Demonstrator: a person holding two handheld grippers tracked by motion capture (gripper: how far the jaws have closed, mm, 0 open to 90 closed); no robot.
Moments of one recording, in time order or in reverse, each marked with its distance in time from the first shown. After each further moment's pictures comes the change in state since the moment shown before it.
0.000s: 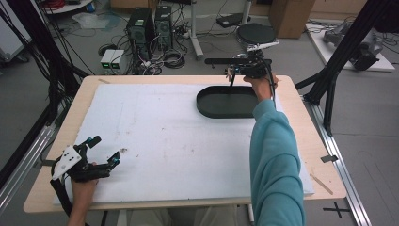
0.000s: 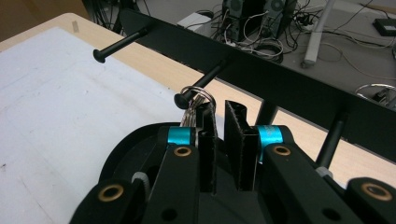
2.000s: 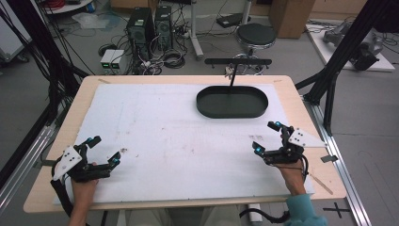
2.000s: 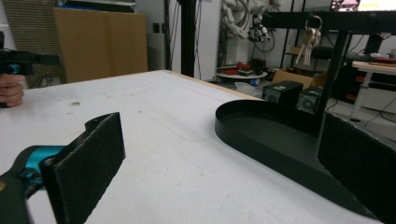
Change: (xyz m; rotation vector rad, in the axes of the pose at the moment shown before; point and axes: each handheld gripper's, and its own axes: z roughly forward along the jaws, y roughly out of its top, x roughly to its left) left arm -0.002 0.000 0.000 -0.003 0.007 0.014; right arm 0.083 -0.223 -0.130 -0.501 0.156 -0.108
